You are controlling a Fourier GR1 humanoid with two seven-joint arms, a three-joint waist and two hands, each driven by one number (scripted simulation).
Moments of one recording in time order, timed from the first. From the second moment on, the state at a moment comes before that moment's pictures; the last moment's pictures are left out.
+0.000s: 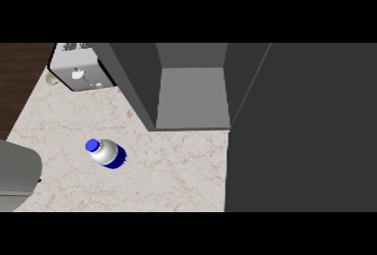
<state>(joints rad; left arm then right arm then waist) 0.51 0.67 0.37 -2.24 1.25 -0.73 0.28 0.42 -0.16 -0.09 -2.41 -0.33 0.25 0.22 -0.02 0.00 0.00</state>
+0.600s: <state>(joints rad) 0.30 0.60 0.31 -2.01 1.01 -0.74 0.30 0.47 -0.16 -0.13 -2.40 -0.37 0.32 0.17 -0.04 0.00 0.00</state>
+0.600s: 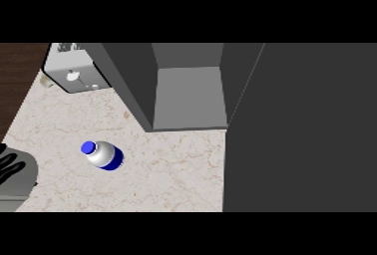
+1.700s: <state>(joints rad) -0.10 0.31 0.23 -1.43 0.25 -0.85 -0.02 0.58 -0.16 -0.17 -2.38 -0.44 0.42 0.06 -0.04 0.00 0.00</state>
